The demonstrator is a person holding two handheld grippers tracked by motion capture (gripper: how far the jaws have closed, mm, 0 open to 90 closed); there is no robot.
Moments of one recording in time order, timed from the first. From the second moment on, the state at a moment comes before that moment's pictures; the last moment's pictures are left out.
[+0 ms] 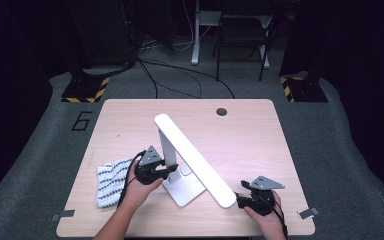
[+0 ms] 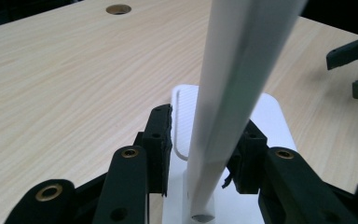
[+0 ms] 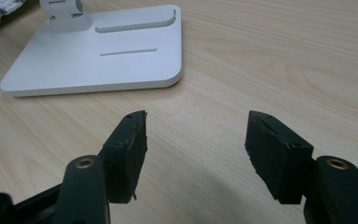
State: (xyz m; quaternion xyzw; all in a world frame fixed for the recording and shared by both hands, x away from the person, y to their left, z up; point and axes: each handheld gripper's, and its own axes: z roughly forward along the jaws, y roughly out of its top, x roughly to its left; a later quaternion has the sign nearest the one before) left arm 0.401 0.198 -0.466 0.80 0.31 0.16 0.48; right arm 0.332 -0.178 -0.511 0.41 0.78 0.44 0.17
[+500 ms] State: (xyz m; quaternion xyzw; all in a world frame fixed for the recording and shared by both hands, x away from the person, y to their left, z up) left arm 0.411 0.203 -0.470 0.78 0.34 0.17 0.49; right arm 0.333 -0.177 -0.511 0.40 0.78 0.44 0.17
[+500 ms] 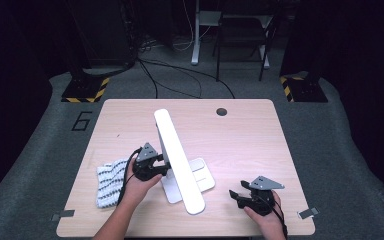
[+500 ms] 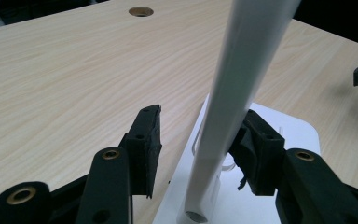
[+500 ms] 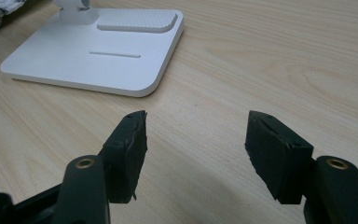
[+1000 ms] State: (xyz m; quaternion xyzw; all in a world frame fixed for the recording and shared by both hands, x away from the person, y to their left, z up) left arm 0.399 0.210 -0.459 0.78 0.35 0.18 0.49; right arm 0.333 -0.176 -0.511 0.40 0.78 0.44 0.17
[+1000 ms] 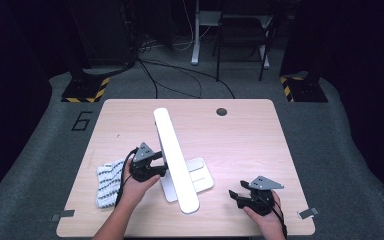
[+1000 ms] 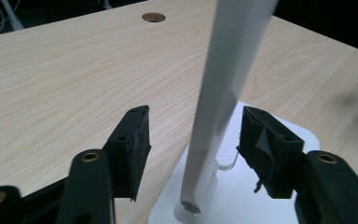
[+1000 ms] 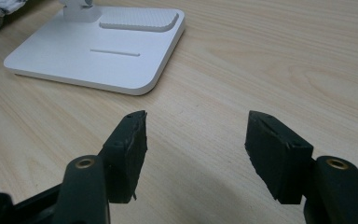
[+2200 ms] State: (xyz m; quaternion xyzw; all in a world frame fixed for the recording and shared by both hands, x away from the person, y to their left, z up) left arm 0.414 0.222 -0.454 0.77 0.38 0.19 0.48; right arm 0.333 -0.173 -0.511 0.40 0.78 0.44 0.17
